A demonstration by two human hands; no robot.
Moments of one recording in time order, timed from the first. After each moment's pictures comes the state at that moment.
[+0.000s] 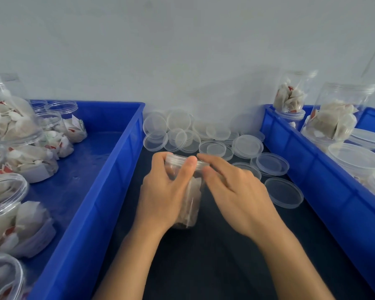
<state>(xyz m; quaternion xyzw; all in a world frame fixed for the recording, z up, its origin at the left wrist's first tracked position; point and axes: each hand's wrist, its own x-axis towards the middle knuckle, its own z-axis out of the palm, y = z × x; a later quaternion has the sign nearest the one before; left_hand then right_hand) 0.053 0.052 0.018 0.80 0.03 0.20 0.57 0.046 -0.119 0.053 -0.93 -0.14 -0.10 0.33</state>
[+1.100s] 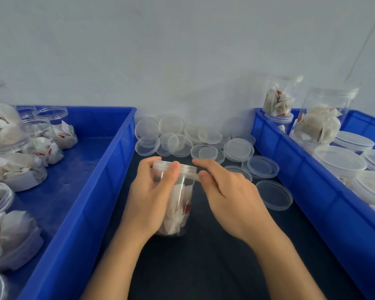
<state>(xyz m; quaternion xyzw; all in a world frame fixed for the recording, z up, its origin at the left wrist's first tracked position) 0.050 0.055 0.024 0.77 0.01 0.17 0.61 0.052 -0.128 0.048 -0.94 -0.17 -0.11 0.29</state>
